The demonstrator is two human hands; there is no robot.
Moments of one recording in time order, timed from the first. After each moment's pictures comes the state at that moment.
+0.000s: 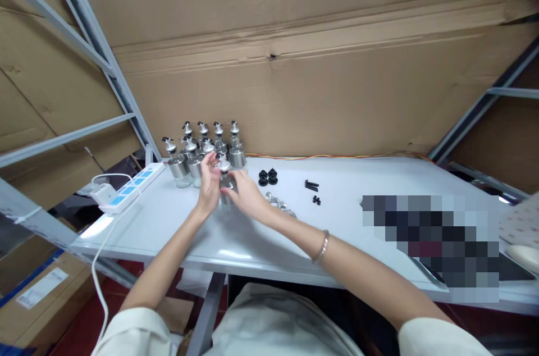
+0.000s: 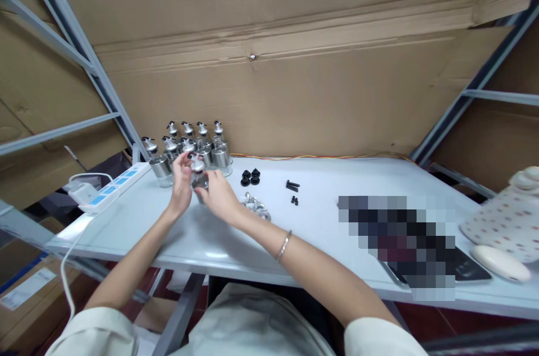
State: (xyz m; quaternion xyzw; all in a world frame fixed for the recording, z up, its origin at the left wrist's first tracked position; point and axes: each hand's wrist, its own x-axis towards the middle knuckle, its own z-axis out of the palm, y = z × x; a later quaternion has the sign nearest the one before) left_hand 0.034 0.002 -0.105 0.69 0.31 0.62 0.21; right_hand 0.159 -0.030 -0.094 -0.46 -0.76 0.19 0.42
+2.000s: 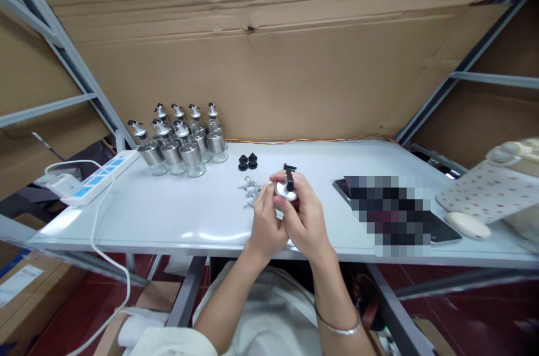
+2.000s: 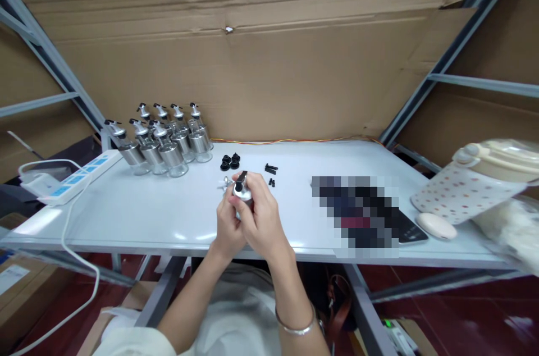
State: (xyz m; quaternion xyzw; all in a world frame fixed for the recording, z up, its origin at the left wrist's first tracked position) left_hand 0.183 -0.119 -0.127 0.74 0.25 0.61 0.14; right_hand 0.266 -0.148 -0.093 -0.40 -0.67 0.10 0.61
